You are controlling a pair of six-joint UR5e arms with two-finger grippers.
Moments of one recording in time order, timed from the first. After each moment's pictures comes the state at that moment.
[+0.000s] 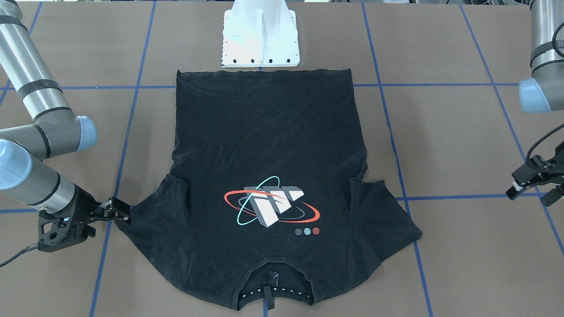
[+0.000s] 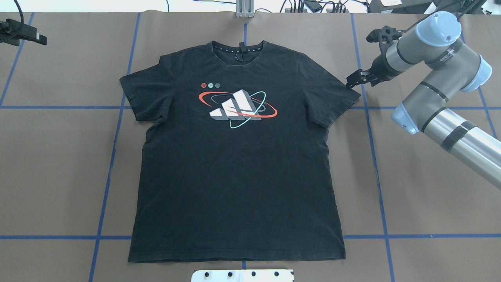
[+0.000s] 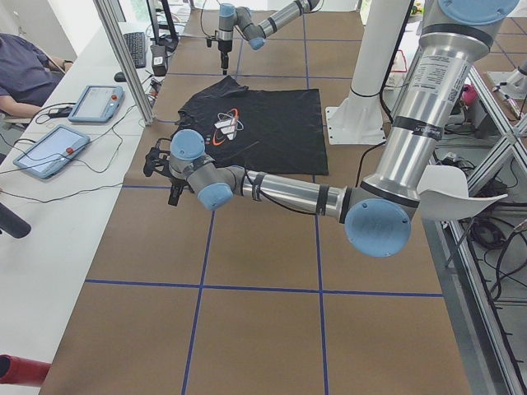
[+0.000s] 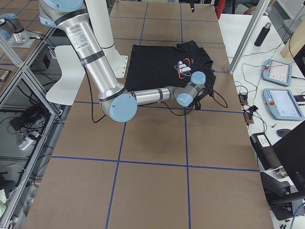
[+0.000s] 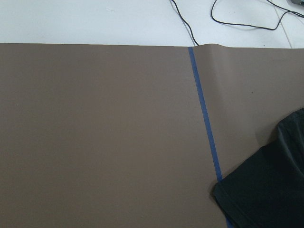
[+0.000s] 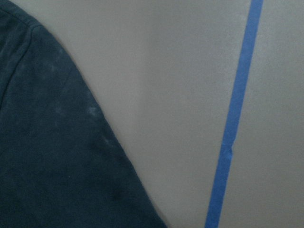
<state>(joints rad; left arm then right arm) -1.29 -1.88 -1.41 -2.33 -2.31 -0.73 0.96 -1.06 1.16 -0.86 2.19 0.73</state>
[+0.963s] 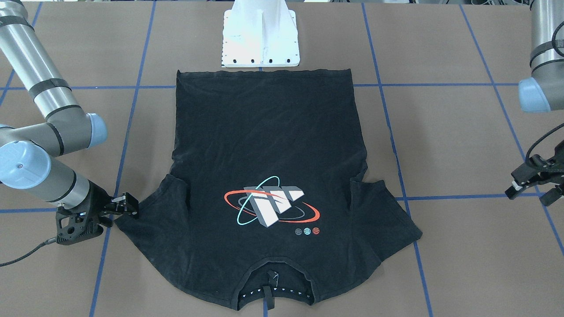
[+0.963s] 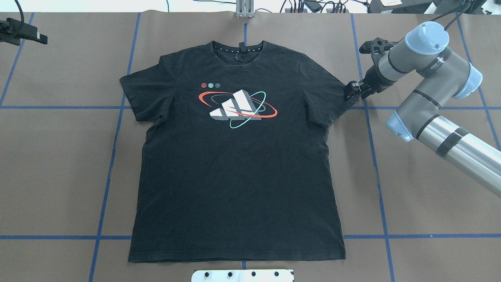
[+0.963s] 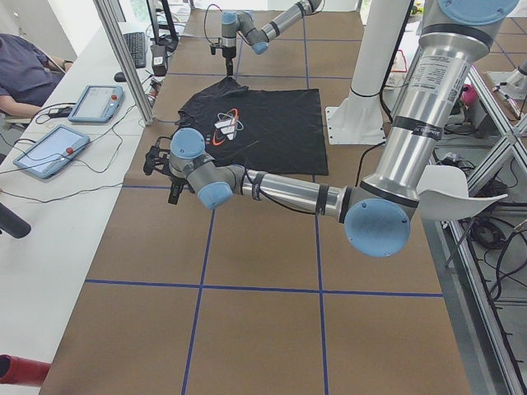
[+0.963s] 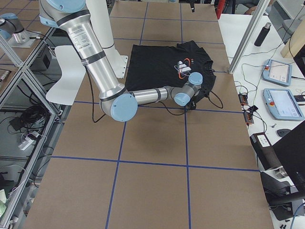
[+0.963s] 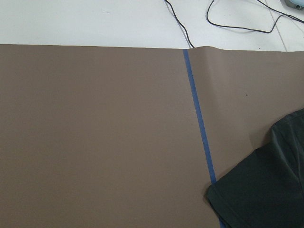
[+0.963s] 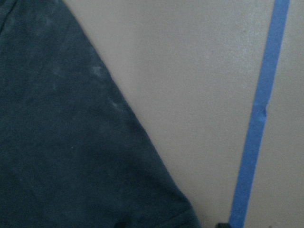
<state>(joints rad) -1.29 -1.88 -1.41 -2.33 -2.31 -0.74 0.93 -1.07 1.17 -0.90 2.22 0.74</state>
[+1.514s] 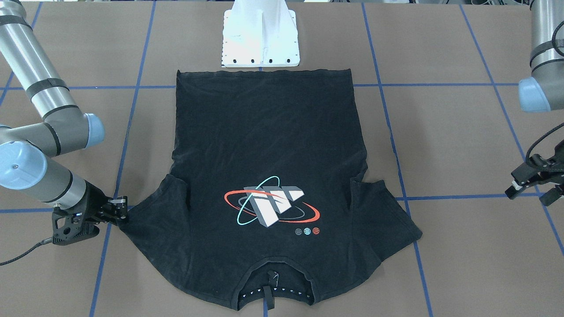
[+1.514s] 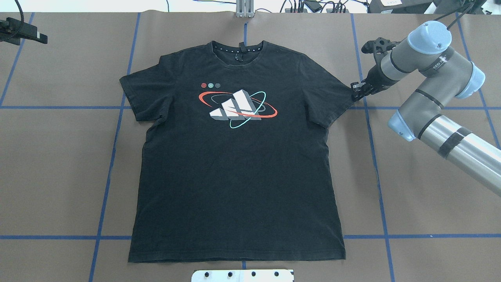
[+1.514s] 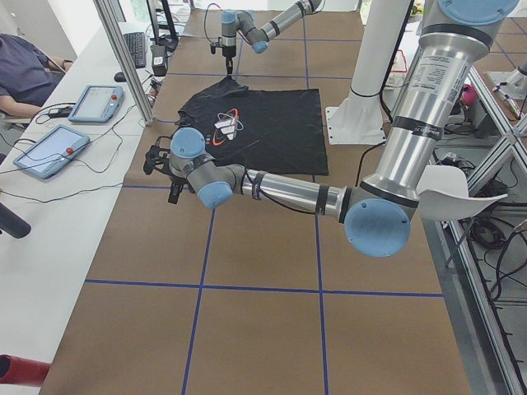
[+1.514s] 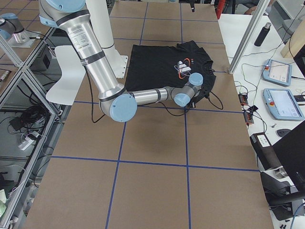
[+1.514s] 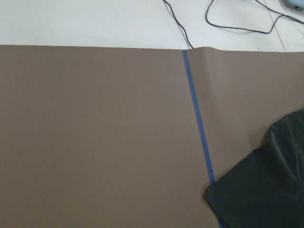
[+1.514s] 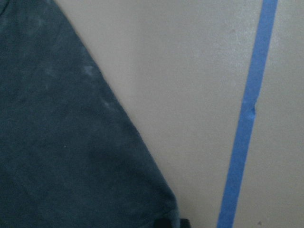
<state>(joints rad) -1.29 -1.88 -1.42 -2.33 -2.31 -0.74 0.94 -1.07 1.17 -0.91 2.22 0.74</state>
